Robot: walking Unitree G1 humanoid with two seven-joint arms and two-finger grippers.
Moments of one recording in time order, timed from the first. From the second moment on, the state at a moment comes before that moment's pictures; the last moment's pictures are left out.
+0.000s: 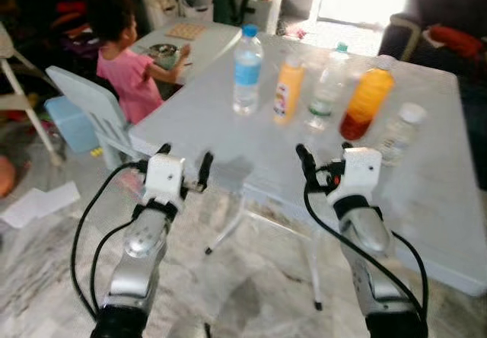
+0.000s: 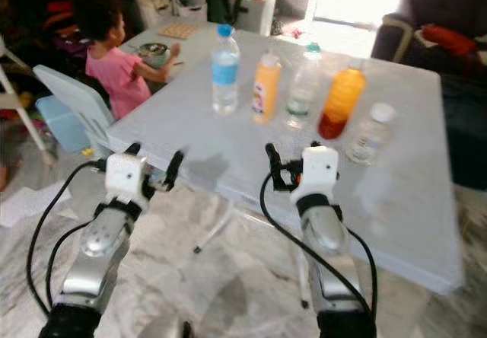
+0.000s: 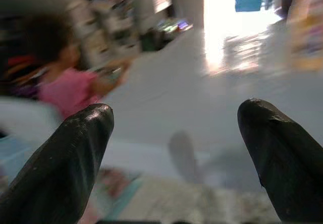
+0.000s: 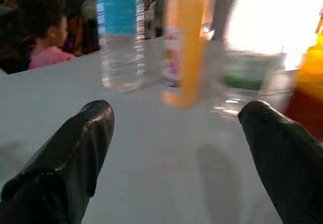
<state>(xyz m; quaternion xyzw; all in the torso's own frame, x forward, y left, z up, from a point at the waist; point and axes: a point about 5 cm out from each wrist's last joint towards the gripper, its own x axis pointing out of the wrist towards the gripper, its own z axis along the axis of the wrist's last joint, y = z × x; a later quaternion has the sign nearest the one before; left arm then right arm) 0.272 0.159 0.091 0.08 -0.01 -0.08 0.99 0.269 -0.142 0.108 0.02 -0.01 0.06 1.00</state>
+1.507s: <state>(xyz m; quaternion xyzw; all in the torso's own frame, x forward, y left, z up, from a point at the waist) 0.274 0.147 0.114 0.08 -0.06 -0.10 0.99 0.309 -0.131 0.186 -0.06 -0.16 0.05 0.98</state>
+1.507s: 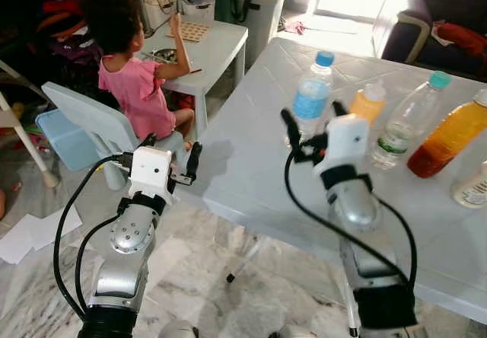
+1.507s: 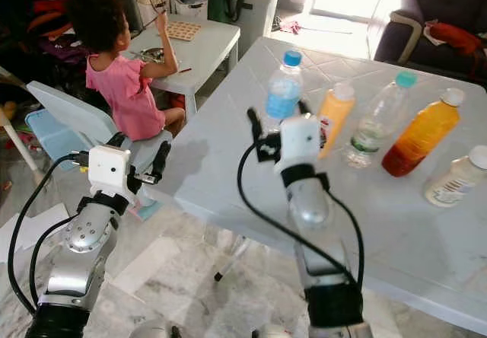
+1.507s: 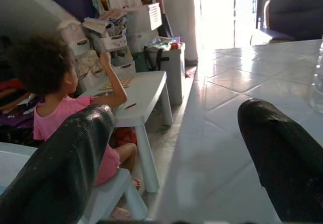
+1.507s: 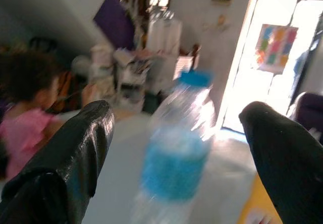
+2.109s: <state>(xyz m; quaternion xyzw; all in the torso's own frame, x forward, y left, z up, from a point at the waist) 0.271 0.151 0.114 0.09 -0.05 -0.10 0.99 0.362 -0.116 0.217 -0.04 -0.16 0.06 0.98</state>
